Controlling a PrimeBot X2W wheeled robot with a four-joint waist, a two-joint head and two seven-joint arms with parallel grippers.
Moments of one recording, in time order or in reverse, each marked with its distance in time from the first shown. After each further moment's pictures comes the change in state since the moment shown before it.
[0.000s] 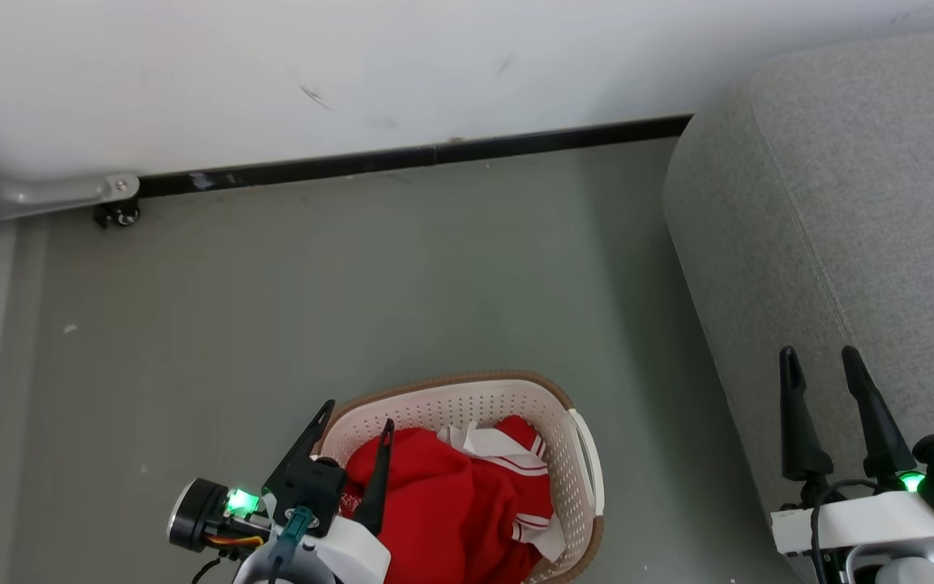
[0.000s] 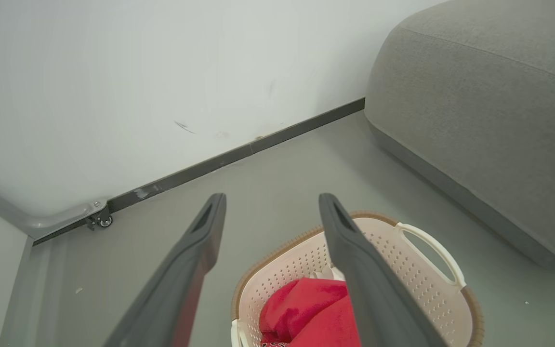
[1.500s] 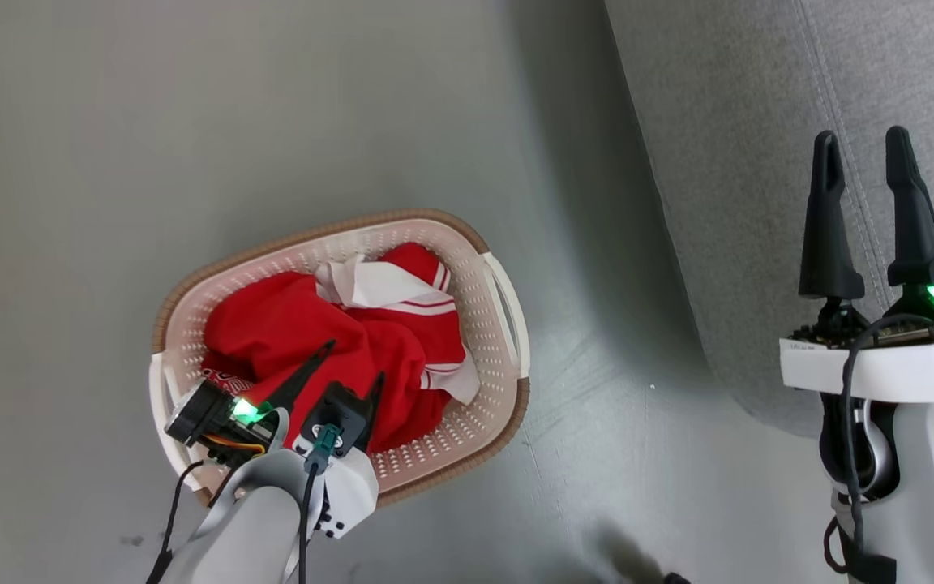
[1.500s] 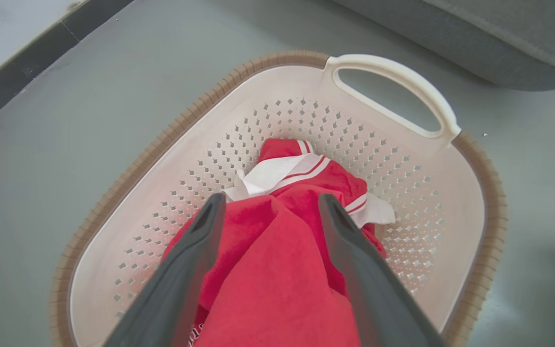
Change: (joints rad) left arm -0.299 0.037 -0.120 0.323 0.139 -0.051 -0.001; right arm -0.295 -0.001 0.040 -0.145 0.062 0.000 -0.001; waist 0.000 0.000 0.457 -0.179
